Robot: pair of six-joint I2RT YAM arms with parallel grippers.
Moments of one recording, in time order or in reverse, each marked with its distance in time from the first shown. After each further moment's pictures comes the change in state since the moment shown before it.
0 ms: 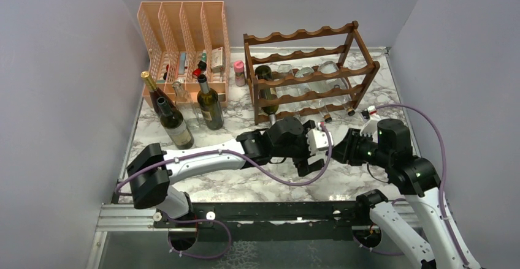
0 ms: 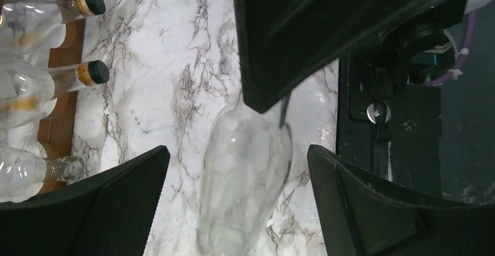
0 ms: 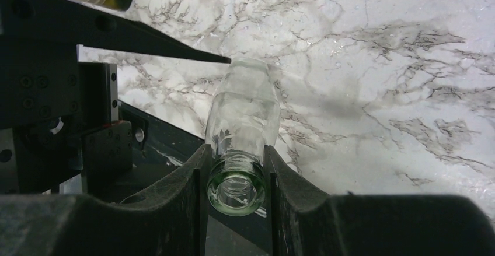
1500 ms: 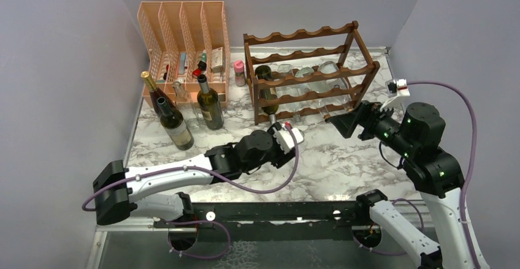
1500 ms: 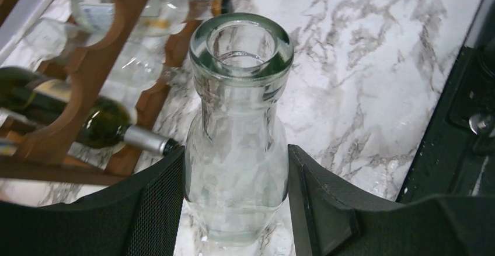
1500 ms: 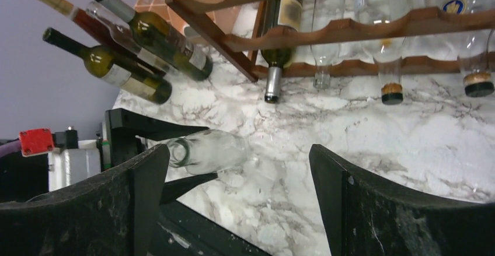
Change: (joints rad) left arm -0.030 -0.254 -0.234 0.037 -0.428 -0.027; right arm -0.004 0.089 0.304 0.124 0.107 -0.085
